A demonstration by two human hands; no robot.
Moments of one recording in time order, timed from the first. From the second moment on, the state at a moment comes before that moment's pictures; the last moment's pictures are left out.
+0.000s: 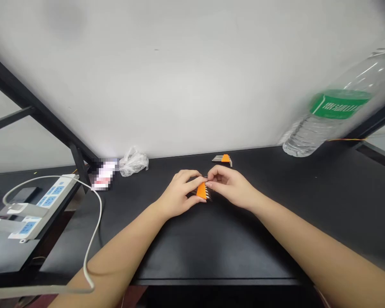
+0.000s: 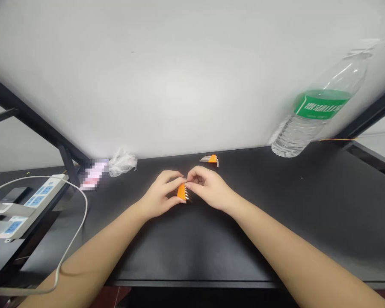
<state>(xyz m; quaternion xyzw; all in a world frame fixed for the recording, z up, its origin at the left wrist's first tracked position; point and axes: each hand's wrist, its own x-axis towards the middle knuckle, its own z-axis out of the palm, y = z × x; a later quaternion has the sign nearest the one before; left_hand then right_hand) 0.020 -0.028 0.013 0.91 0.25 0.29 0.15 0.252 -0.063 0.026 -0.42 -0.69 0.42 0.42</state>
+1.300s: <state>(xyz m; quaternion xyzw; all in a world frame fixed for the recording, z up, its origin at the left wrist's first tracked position) 0.015 -0.021 0.010 0.89 0.31 0.25 0.20 0.267 -0.057 0.026 -0.44 -0.83 0.16 0.31</state>
